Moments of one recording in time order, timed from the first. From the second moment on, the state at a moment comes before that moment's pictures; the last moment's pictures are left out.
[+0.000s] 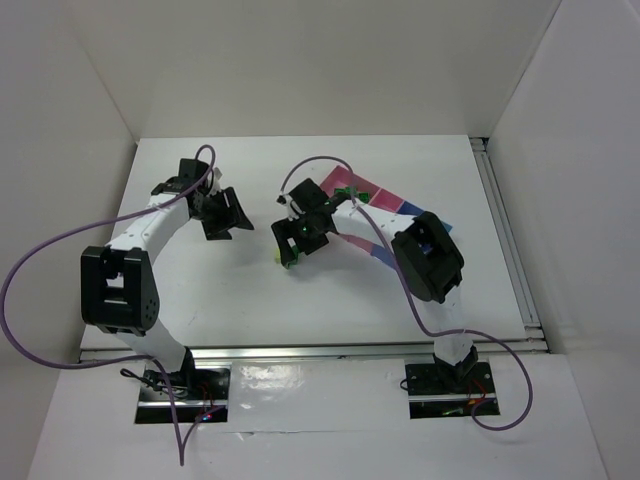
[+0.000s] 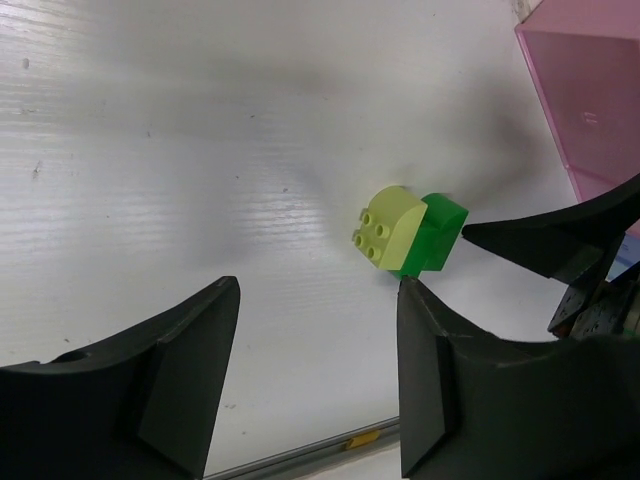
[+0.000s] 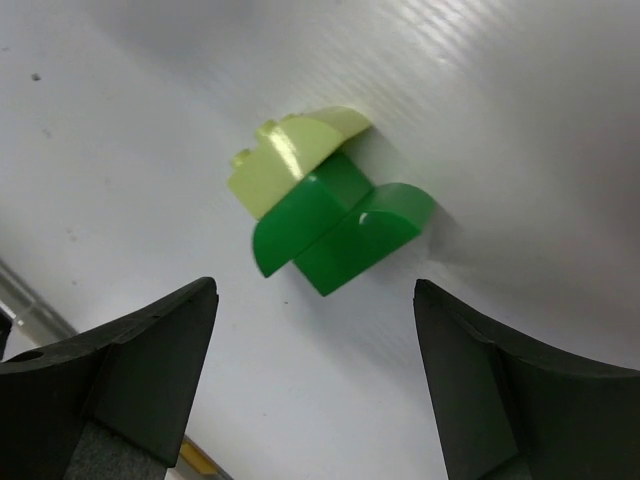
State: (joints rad) left arm -0.06 1.64 1.24 -0.67 0.30 -0.45; right arm 0.73 2.09 1.58 -0.53 -0.32 0.21
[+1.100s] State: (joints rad) left arm -0.06 1.65 1.24 -0.67 0.38 -0.45; right arm 0.75 2.14 1.70 -0.59 -0.20 0.10
